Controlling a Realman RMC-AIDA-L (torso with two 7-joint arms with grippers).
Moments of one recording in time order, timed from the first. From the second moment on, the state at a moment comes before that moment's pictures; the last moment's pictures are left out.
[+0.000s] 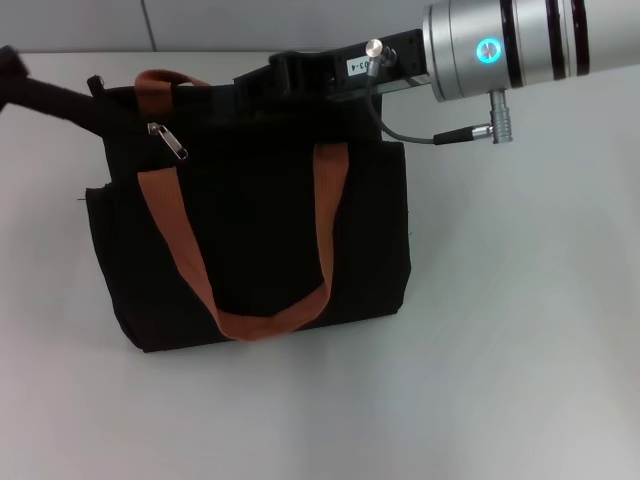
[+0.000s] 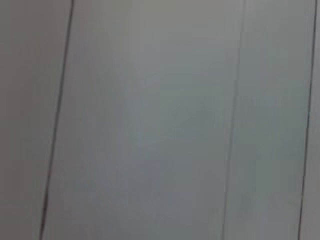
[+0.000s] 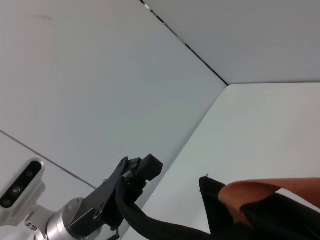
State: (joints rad) left arm -0.40 -1.94 0.39 0.52 1.67 1.67 -1.16; right arm 0.83 2.08 -1.29 -0.88 -1.74 -1.27 2.55
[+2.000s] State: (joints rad) left arm -0.42 -2.01 0.47 0.75 2.00 1.68 -1.13; right arm 0.89 2.08 -1.30 -0.82 -1.74 -1.29 2.54
